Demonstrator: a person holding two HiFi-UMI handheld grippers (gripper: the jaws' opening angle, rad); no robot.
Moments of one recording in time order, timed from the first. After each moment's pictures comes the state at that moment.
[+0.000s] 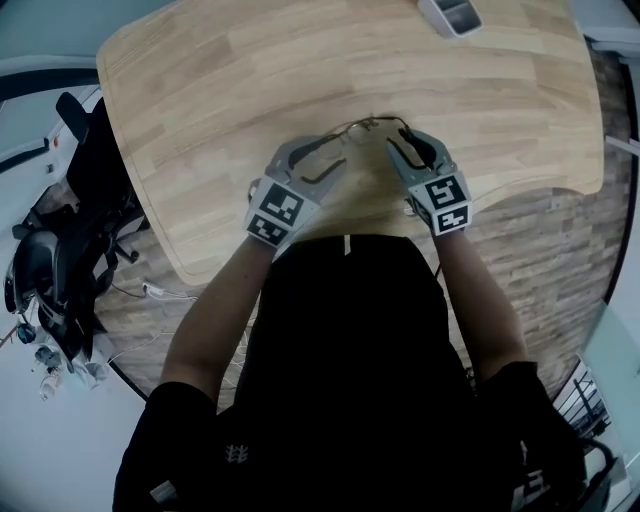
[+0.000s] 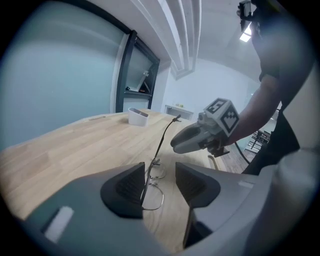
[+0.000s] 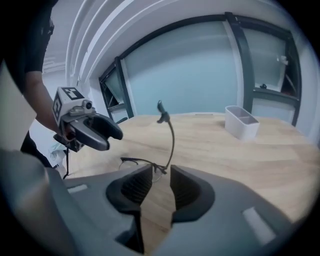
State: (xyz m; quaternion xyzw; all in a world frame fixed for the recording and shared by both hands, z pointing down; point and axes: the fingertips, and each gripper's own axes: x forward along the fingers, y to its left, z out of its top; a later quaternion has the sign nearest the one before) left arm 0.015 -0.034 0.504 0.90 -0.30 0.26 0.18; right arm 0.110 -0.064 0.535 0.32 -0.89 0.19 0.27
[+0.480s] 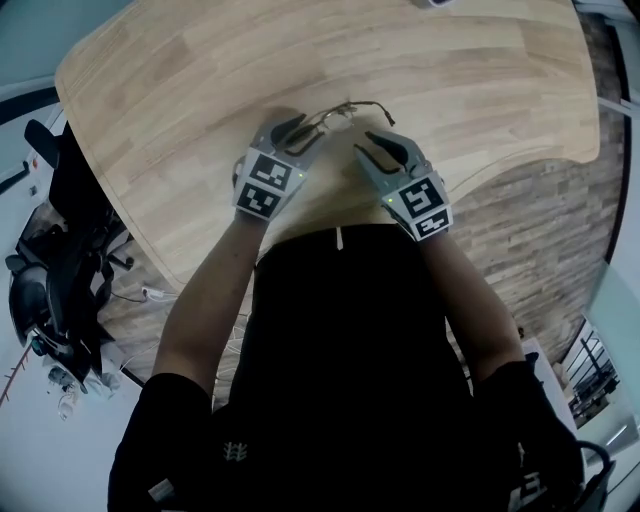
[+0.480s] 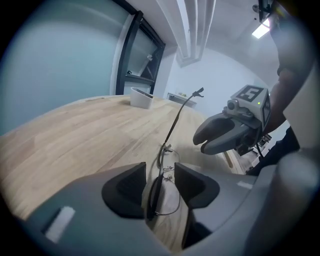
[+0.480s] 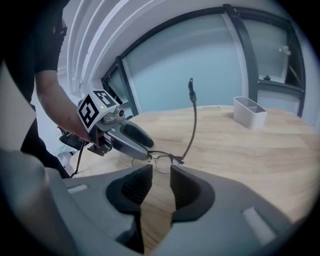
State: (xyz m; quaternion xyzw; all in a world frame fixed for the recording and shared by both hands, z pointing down) left arm 0.022 -0.062 0.572 0.87 -0.28 0.32 0.23; right arm 0.090 -0.032 0.551 0.29 -0.89 0.22 0.27
